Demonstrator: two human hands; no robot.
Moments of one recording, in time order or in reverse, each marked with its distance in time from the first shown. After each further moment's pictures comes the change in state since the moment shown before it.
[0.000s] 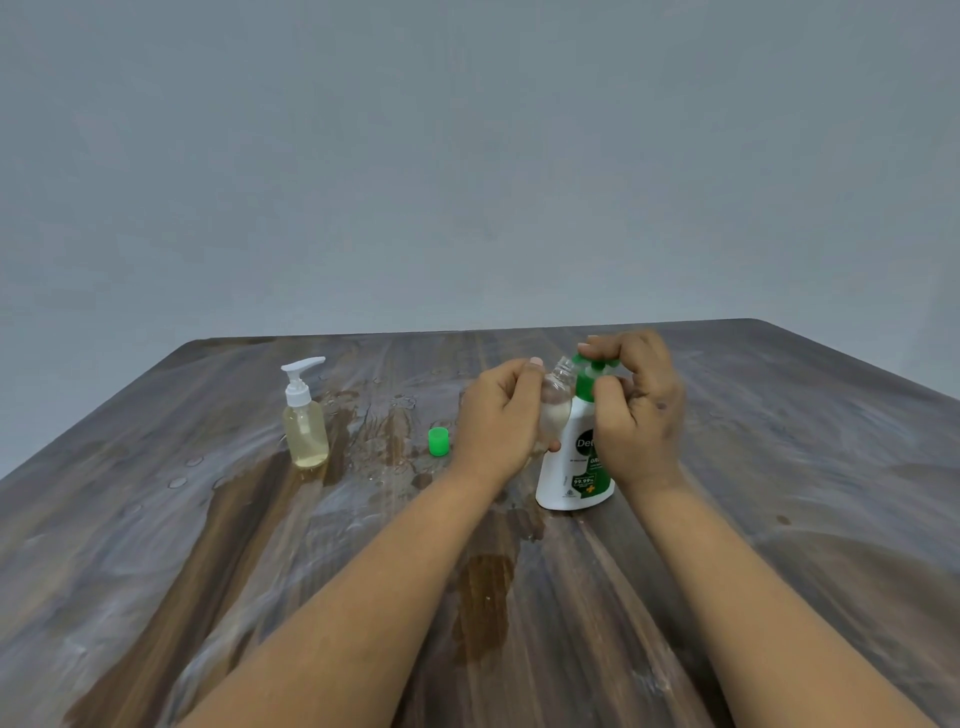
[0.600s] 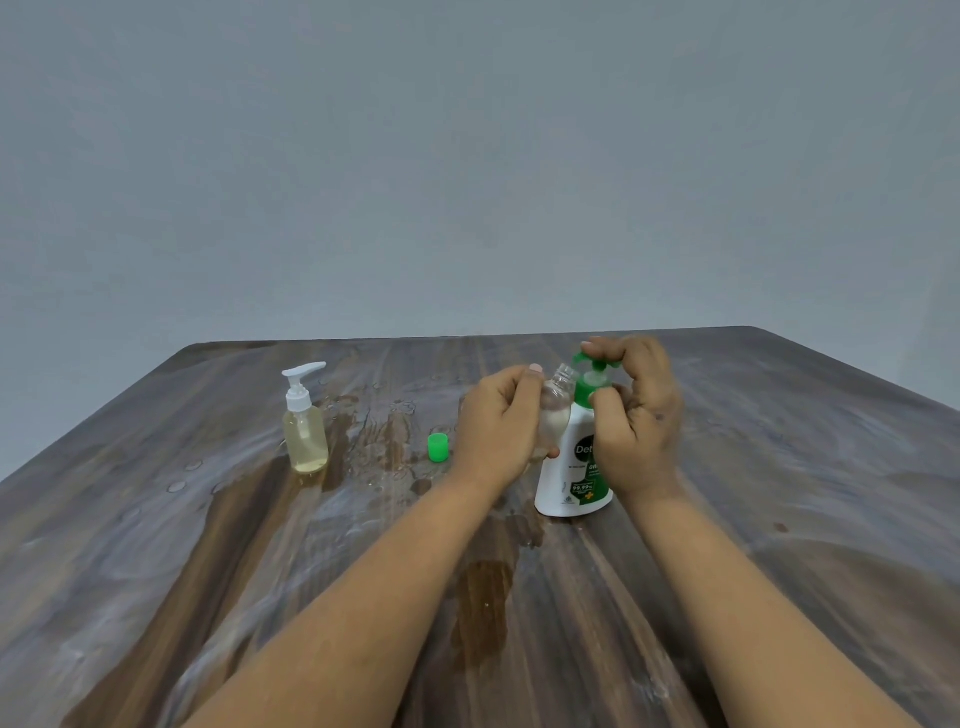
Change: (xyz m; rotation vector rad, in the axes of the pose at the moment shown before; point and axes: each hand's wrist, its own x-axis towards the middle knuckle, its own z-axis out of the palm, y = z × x) left_hand 0.001 0.000 -0.001 0.009 -0.009 0.009; right_hand -0.001 -0.001 -0.001 0.014 -0.011 -0.024
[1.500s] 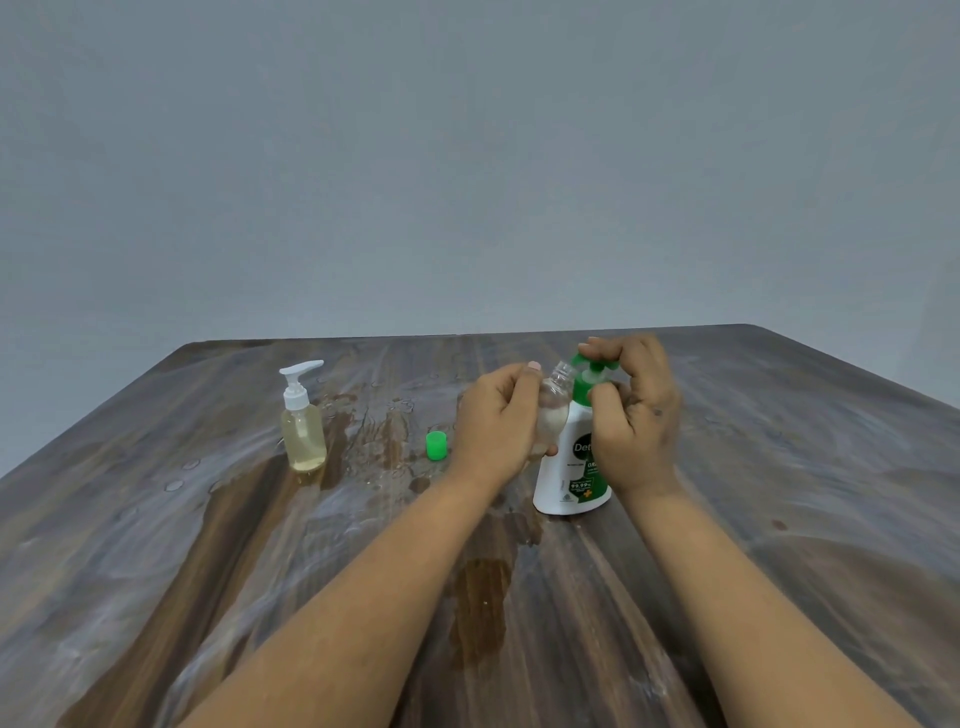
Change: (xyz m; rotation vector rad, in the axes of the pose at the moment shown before) left_hand 0.001 -0.002 0.000 -0.008 -0.001 -0.017; right_hand 0.001 -0.001 0.000 -0.009 0.002 0.018
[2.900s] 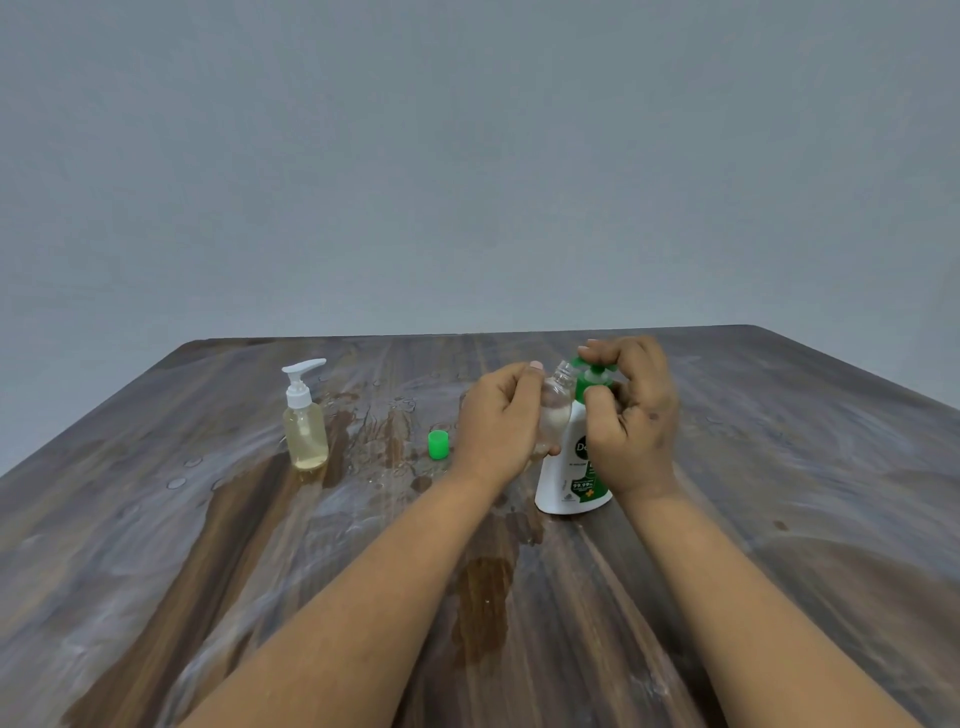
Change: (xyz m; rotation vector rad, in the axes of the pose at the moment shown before) left_hand -0.001 0.003 0.000 -0.001 0.008 -0.017; right_hand -0.001 0.001 0.003 -0.041 0.008 -0.070
